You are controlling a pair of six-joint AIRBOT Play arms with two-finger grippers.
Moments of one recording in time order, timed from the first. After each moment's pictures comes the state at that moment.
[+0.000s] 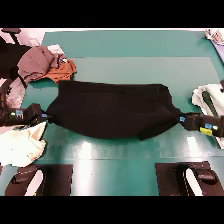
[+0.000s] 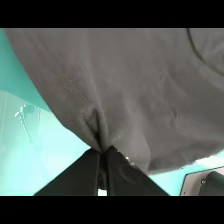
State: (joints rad) left arm 0.23 -0.61 0.81 0.96 -1.42 -1.67; right arm -0.14 -0.35 0.70 -1.01 1.33 1.53
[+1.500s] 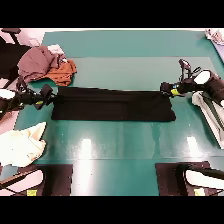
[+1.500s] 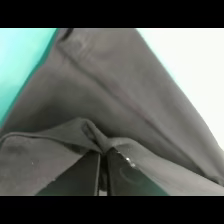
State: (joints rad) left arm 0.23 -1.21 0.83 0.79 -0.73 -1.57; right arm -0.03 -1.33 1.07 -1.18 0.91 1.57
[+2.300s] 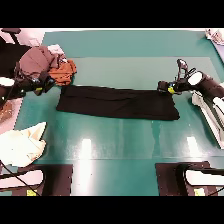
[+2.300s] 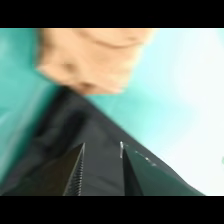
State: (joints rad) left arm 0.23 -1.37 1.06 0.65 -0.68 -1.44; right arm -0.01 -1.42 1.09 -1.18 0.76 1.56
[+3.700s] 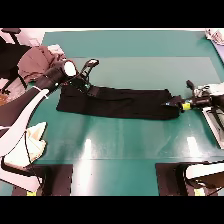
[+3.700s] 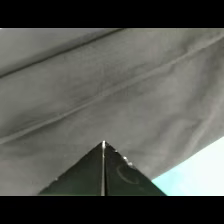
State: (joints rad) left arm -0.40 -1.63 1.48 1.24 -1.10 -1.35; right arm -0.42 -1.63 0.95 -0.70 1.30 0.91
